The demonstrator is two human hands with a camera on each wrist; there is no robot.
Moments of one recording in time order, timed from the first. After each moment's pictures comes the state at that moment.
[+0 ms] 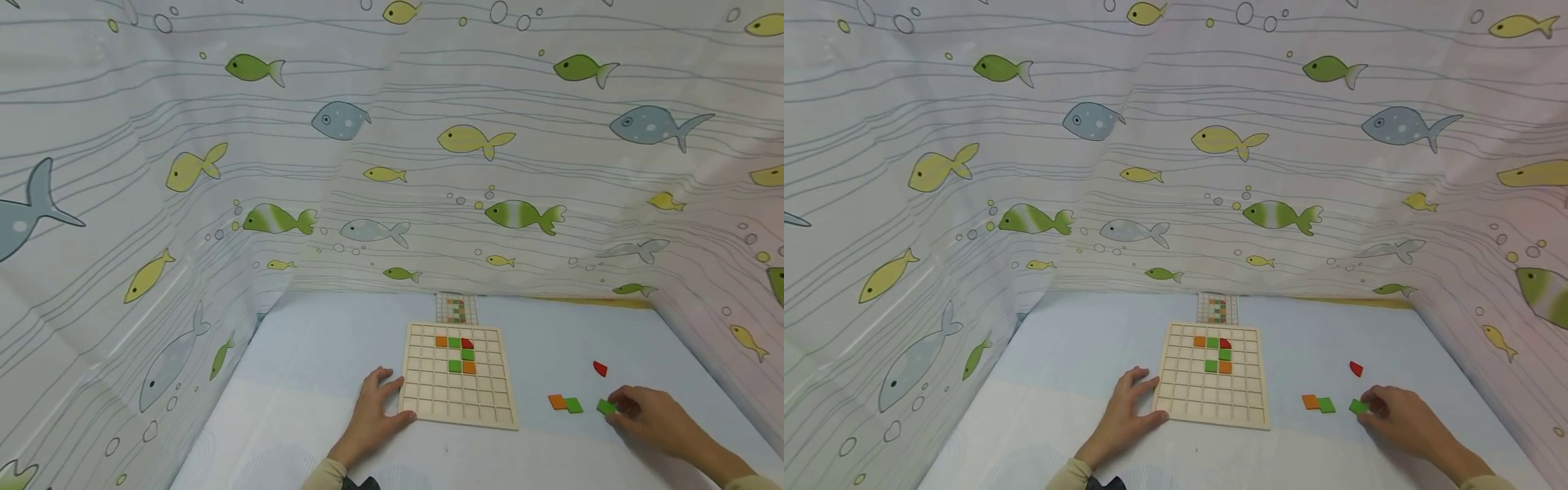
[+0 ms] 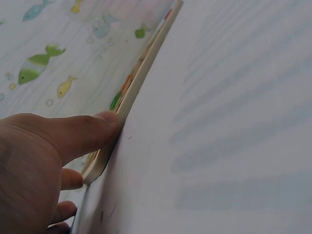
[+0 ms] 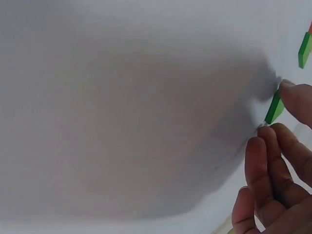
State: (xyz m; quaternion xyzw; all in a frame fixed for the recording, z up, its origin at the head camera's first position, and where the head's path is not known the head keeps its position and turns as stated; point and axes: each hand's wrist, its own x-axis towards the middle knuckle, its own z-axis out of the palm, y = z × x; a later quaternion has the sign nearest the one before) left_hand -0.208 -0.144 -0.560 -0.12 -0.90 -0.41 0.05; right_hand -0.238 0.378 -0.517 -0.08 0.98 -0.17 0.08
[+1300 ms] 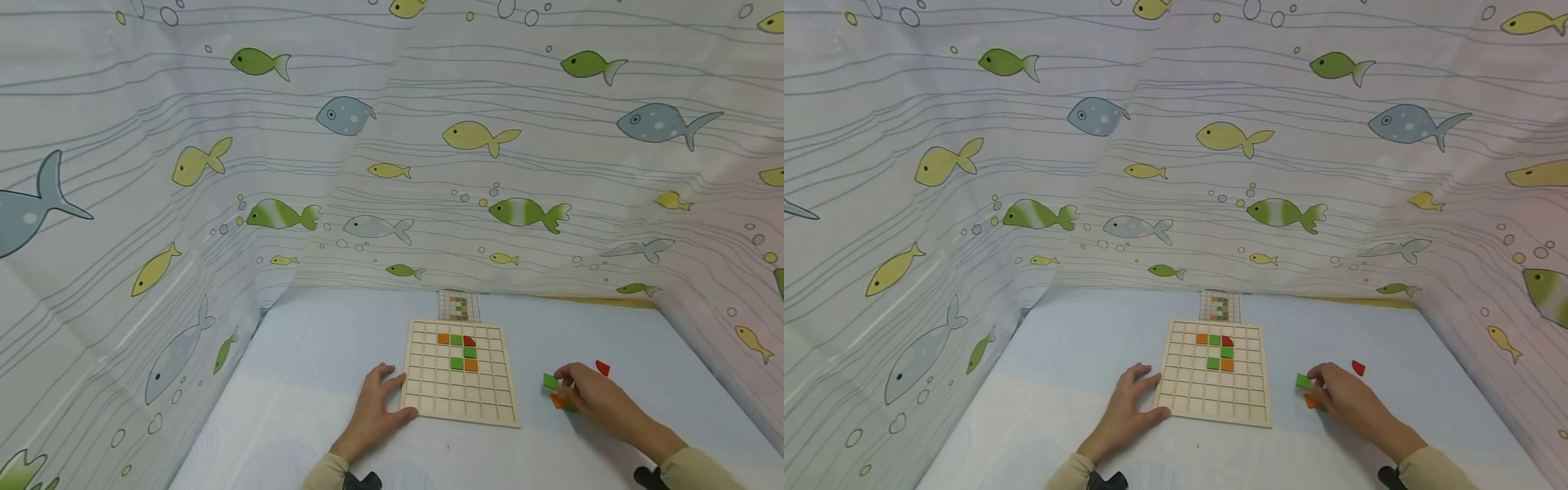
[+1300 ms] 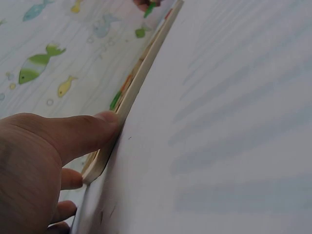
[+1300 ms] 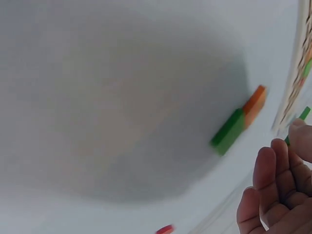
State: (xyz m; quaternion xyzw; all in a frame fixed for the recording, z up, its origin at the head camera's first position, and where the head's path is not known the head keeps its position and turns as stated) left_hand -0.206 -0.143 -0.561 -0.12 -0.90 -0.41 0.06; right_hand -0.246 0.293 -0.505 -0.17 0.96 -0.20 0.03
